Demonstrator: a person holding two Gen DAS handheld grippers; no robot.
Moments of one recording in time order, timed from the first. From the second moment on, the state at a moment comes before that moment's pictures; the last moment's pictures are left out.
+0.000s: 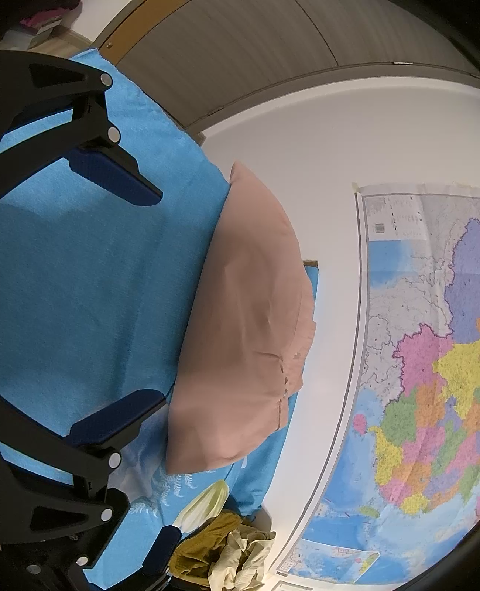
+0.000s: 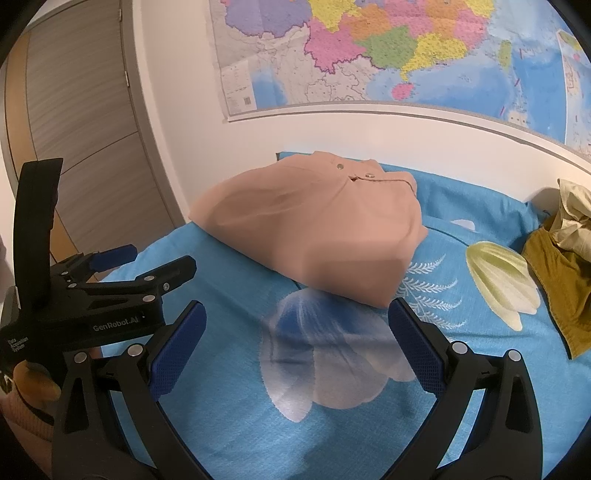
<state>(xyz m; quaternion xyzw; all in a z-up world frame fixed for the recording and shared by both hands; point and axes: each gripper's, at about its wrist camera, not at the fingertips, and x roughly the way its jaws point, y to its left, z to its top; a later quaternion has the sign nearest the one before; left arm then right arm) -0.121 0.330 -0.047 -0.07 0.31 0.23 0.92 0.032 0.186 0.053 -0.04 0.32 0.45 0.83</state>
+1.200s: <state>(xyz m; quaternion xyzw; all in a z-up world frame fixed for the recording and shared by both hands) -0.125 0.323 -0.045 -0.05 0.29 0.23 0.93 0.032 0.188 0.053 -0.04 0.32 0.45 0.83</state>
